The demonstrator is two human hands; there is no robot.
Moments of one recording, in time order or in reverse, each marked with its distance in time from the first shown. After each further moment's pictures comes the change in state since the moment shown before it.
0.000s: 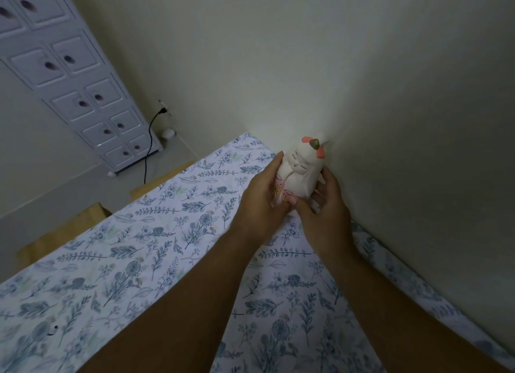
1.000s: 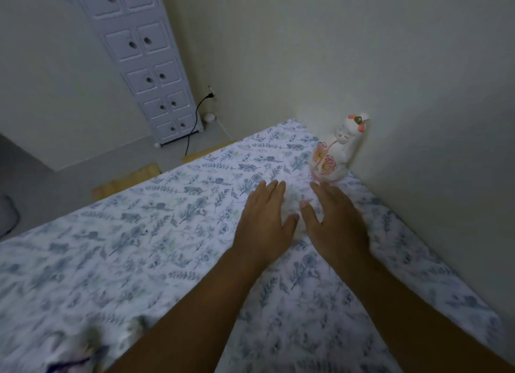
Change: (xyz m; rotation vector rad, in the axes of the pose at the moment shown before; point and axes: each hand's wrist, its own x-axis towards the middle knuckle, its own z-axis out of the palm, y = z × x) left_hand -0.173 0.048 -0.057 0.488 0.046 -0.193; right_hand -0.132 -0.079 0.008 -0.777 -0.268 -0.130
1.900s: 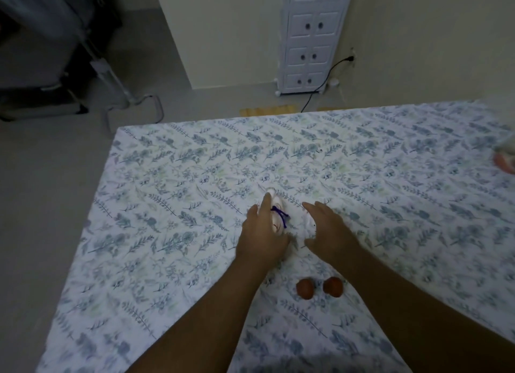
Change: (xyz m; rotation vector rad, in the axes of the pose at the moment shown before) left_hand -0.333 -0.200 -0.134 -0.162 0.142 -0.745; right_hand -0.216 -0.214 0.197 -0.167 -0.695 -0.347
